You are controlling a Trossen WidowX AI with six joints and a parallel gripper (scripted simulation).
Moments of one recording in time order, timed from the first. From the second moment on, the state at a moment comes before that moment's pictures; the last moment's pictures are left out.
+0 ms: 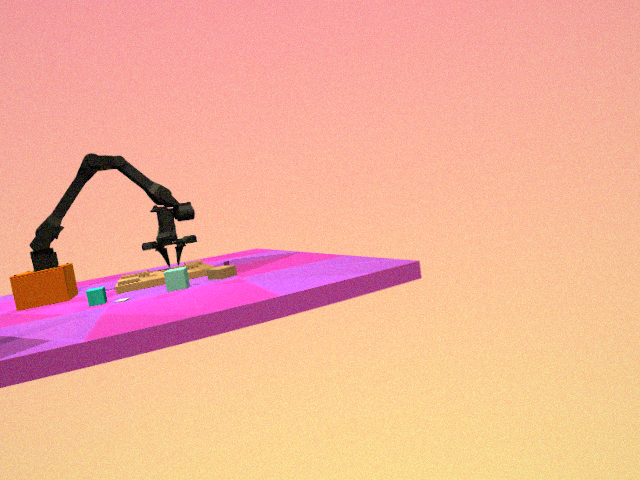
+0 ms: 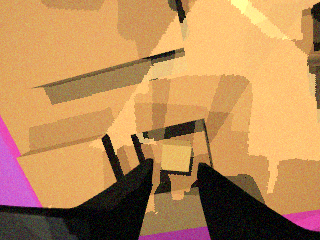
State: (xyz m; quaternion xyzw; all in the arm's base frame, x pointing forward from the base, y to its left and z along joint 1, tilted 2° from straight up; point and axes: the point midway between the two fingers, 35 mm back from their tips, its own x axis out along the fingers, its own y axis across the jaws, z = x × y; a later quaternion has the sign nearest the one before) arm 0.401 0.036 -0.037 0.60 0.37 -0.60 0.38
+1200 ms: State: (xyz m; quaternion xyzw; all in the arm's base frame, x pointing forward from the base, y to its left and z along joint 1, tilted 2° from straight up) arm 0.400 0.036 -0.050 0.60 0.37 -0.60 0.38
